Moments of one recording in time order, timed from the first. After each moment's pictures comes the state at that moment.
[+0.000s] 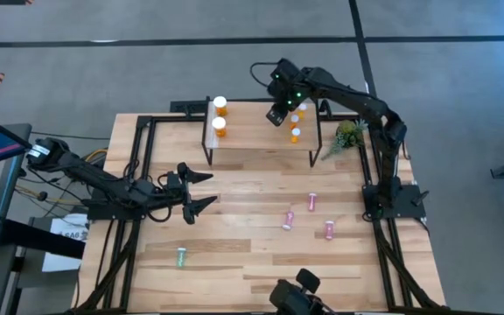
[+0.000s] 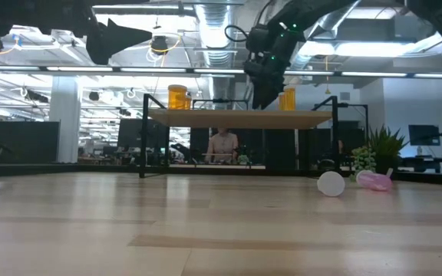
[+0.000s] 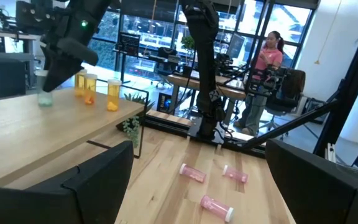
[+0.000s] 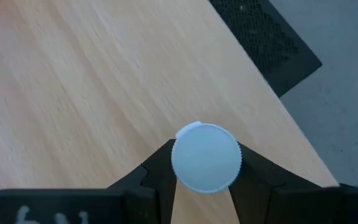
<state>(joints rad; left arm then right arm) -0.35 0.96 0.30 0.75 -0.58 -0.17 -0.66 1.95 1.88 -0.99 -0.08 -0.02</state>
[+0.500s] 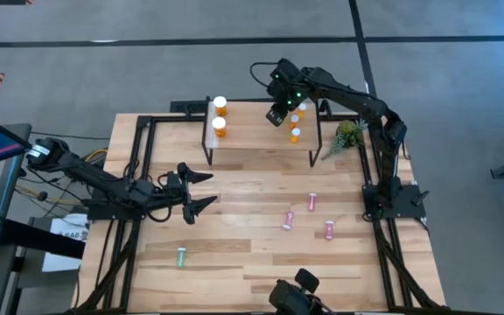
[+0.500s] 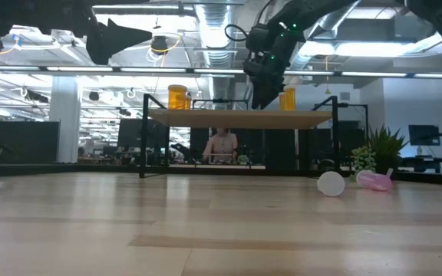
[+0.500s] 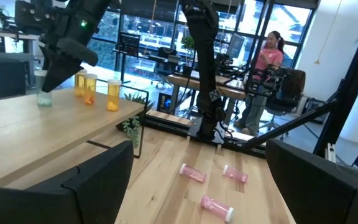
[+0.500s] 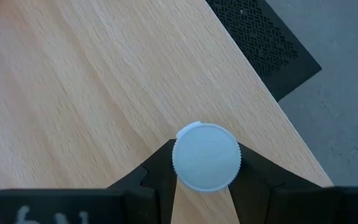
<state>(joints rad) -0.35 0.96 0.30 0.75 -0.58 -0.17 -0.66 1.95 1.88 -0.98 -0.08 -0.04</state>
